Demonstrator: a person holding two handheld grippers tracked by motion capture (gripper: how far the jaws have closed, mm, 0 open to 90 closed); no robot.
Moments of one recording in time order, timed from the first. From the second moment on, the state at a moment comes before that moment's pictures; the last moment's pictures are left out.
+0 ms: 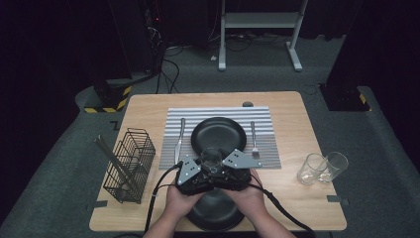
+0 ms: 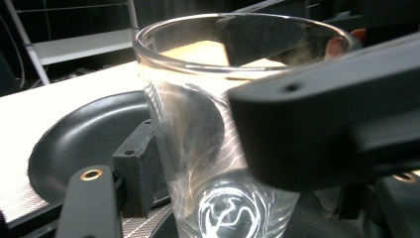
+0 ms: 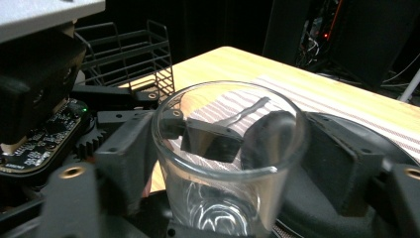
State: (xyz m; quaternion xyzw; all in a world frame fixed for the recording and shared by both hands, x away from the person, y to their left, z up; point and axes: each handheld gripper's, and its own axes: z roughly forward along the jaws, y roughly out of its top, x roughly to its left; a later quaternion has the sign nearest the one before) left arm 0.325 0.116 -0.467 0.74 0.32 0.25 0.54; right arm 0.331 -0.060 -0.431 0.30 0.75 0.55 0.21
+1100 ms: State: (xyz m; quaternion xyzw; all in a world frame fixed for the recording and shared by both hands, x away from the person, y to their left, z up) left arm 0.327 0.136 -0.465 0.72 0.35 0.28 0.53; right arm 0.327 -0.065 -0.427 0.30 0.75 0.55 0.22
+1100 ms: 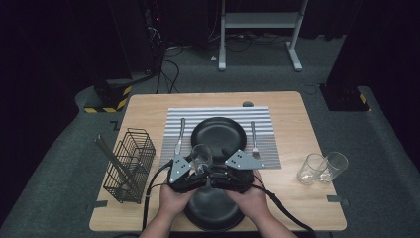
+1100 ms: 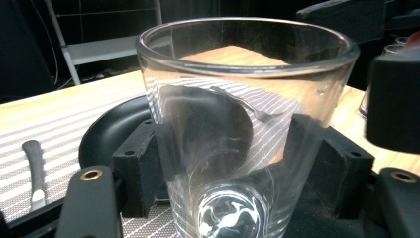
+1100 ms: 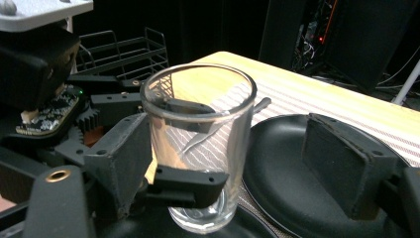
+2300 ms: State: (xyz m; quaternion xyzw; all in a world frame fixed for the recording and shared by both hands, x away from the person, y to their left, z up) left arm 0.337 0.158 -0.473 0.71 0.39 0.30 0.51; right arm 0.329 -0.102 -0.454 0.32 0.77 0.51 0.22
